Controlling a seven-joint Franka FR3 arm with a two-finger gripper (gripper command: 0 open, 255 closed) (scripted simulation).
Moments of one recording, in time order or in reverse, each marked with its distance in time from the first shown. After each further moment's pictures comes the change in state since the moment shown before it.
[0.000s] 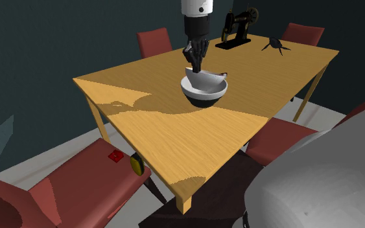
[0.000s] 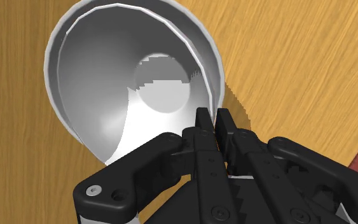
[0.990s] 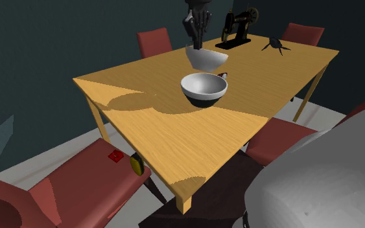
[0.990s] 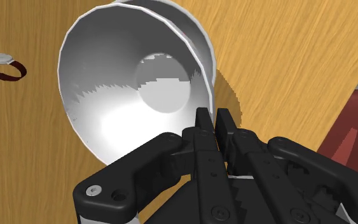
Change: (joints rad) arm 0.004 0.003 0.009 0.207 0.009 -0.204 -0.012
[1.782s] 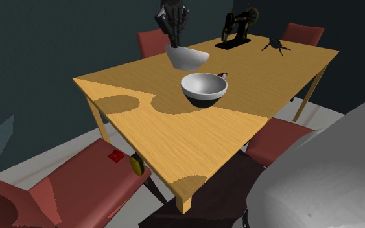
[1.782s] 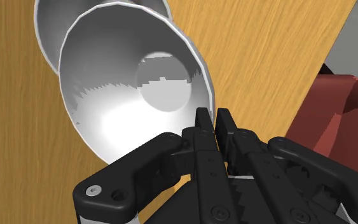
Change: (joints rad) arm 0.052 0.048 0.093 0.075 0.037 -0.037 0.133
